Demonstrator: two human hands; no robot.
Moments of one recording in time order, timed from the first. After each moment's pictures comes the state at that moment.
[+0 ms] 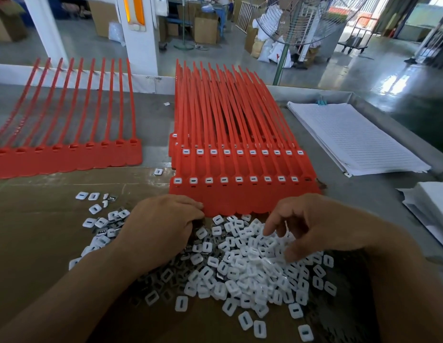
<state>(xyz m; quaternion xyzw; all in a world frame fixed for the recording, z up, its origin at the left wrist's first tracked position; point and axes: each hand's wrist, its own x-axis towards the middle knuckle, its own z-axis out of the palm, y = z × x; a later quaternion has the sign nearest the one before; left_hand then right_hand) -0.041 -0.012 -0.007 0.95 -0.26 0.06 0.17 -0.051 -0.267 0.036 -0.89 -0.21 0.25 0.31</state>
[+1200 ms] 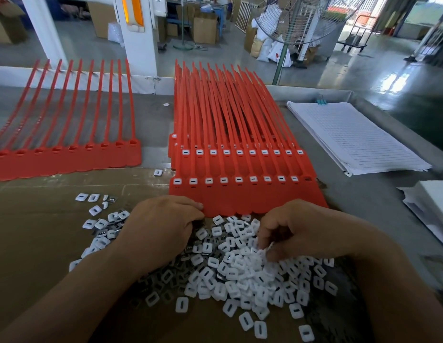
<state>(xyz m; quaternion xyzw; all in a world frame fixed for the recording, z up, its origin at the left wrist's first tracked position) -0.039 -0.015 -0.009 0.95 -0.26 0.05 0.15 -0.054 -0.250 0.033 -0.90 -0.23 0.26 0.26</state>
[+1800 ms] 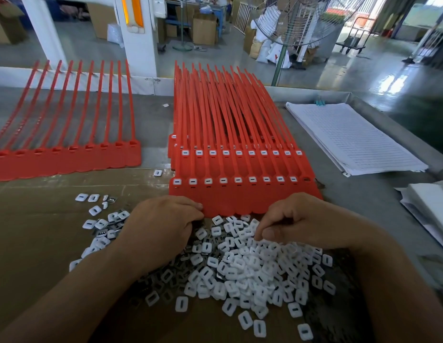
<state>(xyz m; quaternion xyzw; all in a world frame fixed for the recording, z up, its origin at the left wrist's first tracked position) -0.038 -0.014 -0.005 0.95 -0.26 0.05 0.15 -0.049 -0.254 0.034 -0.88 -0.23 0.23 0.33</state>
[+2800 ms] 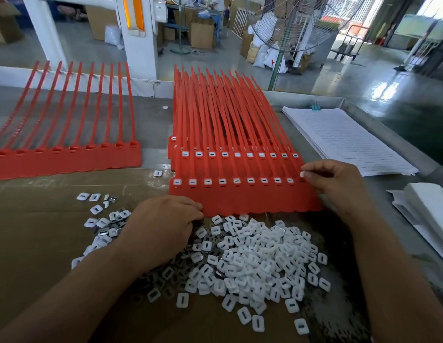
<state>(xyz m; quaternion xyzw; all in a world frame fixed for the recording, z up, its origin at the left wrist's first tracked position) -0.035 -0.015 -0.010 0.95 -0.28 0.06 0.14 -0.012 -0.306 0.005 -0.83 0.07 -0.18 0.52</state>
